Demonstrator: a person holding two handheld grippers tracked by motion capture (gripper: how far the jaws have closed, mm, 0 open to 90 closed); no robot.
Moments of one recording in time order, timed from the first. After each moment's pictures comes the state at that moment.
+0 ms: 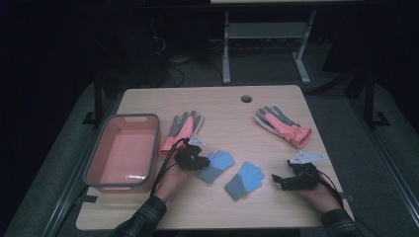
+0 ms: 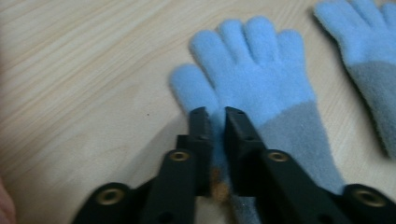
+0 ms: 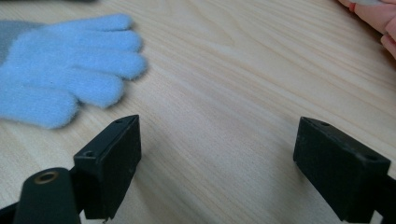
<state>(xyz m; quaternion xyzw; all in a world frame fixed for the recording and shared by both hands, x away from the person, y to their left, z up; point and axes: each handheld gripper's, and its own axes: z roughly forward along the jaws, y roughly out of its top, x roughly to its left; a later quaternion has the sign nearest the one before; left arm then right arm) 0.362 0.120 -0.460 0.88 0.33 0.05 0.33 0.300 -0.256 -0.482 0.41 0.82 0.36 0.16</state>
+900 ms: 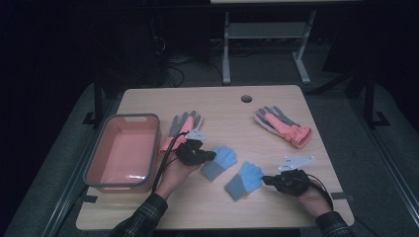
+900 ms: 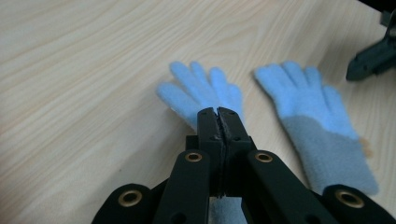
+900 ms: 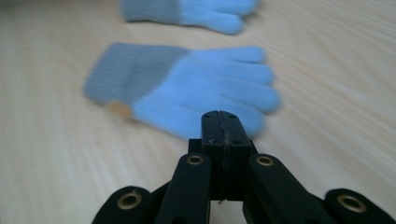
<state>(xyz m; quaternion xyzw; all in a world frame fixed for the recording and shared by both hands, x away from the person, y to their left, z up) 0.361 0.114 -0.430 0.86 0.31 0.03 0.41 0.280 -0.218 -0.459 0.32 0.86 0.40 0.07</state>
